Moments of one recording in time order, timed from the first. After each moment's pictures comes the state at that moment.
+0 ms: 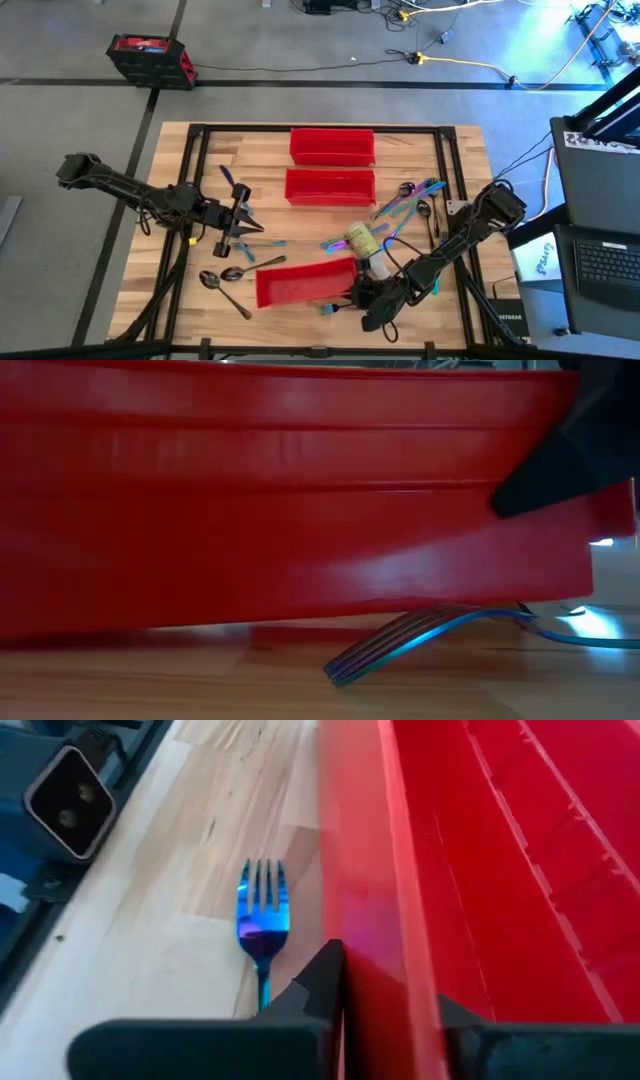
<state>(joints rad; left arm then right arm) -0.26 0.78 0.29 0.64 -0.01 0.21 0.71 1.81 0.97 0.02 0.45 0.37</state>
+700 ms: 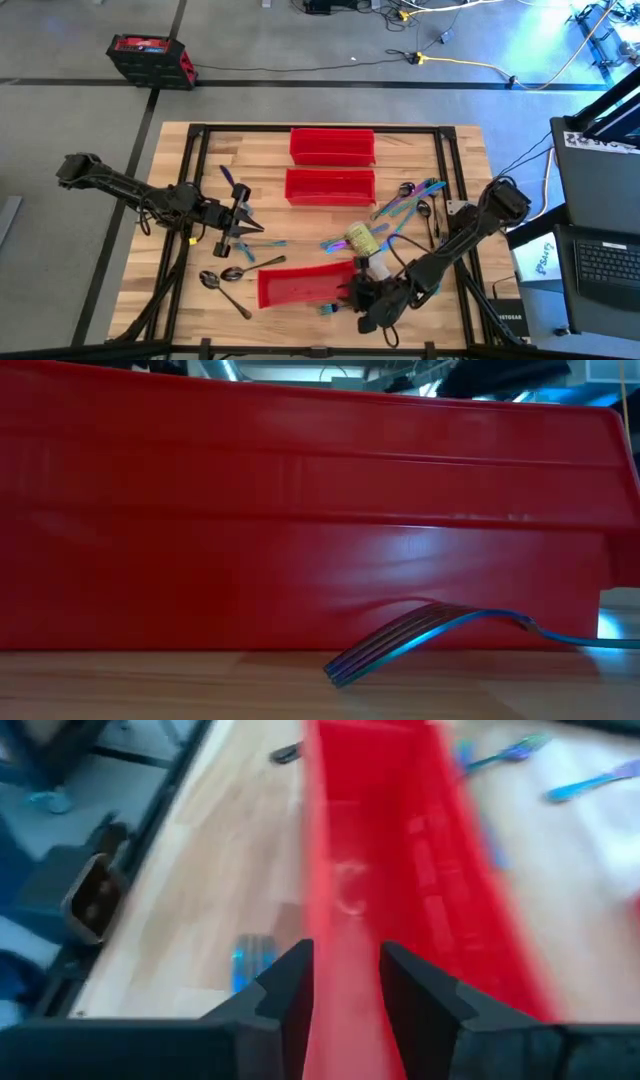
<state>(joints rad) -0.26 0.78 0.29 0.63 -0.01 0.21 0.72 1.74 1.12 -0.17 0.57 0.35</state>
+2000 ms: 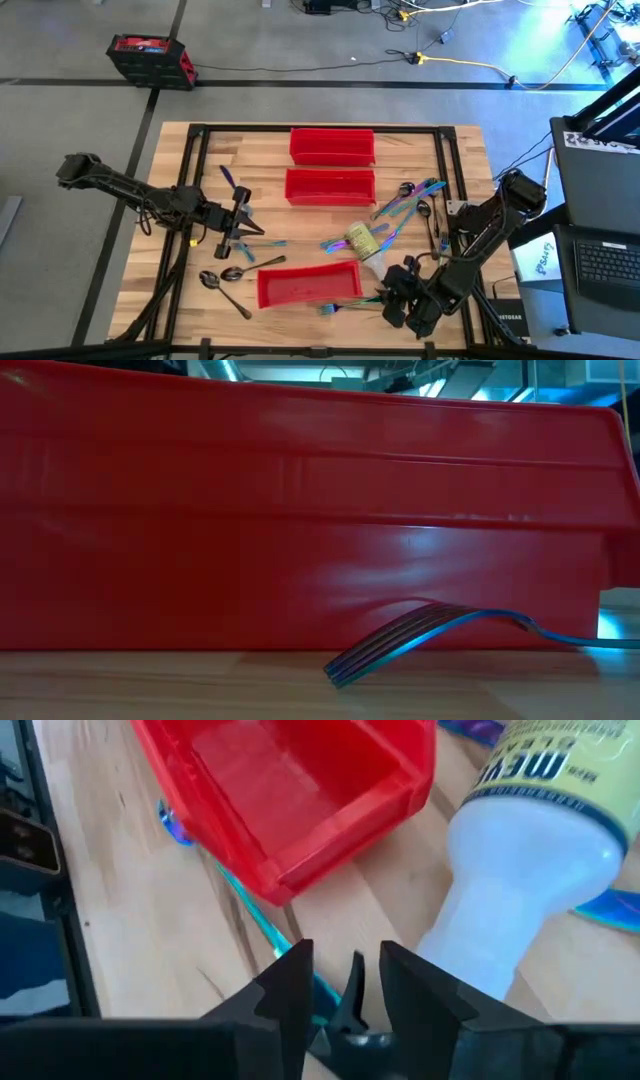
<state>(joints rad) -0.26 0.78 0.29 0.58 0.02 0.28 0.90 1.62 0.99 -0.61 0.52 1.35</state>
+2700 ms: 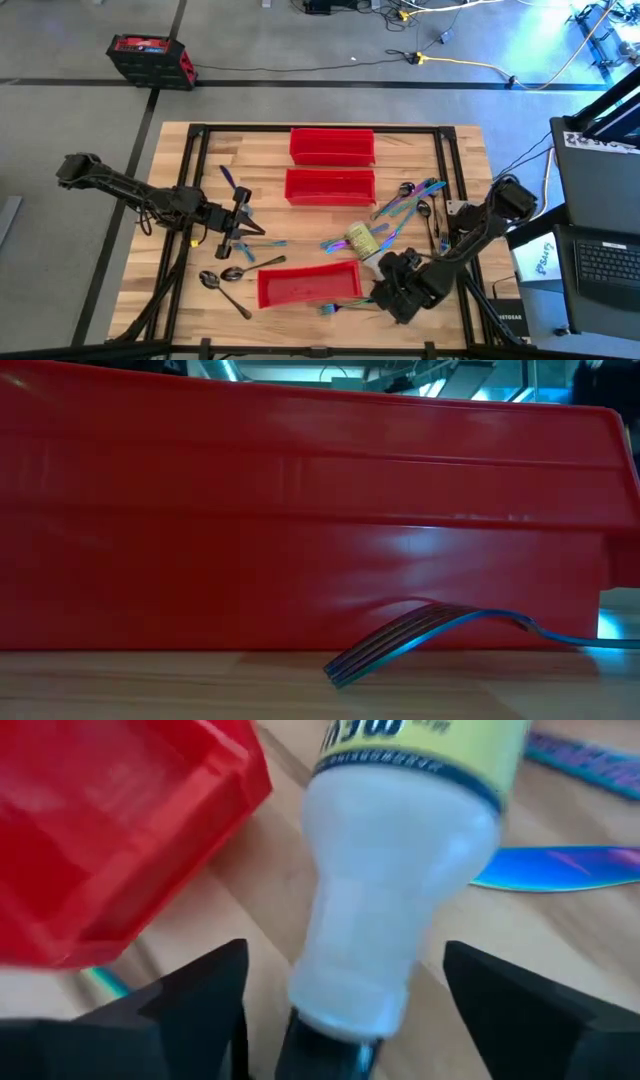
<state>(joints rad) -0.26 0.78 0.29 0.56 0.00 0.29 0.80 1.73 0.99 -0.73 0.46 1.53</state>
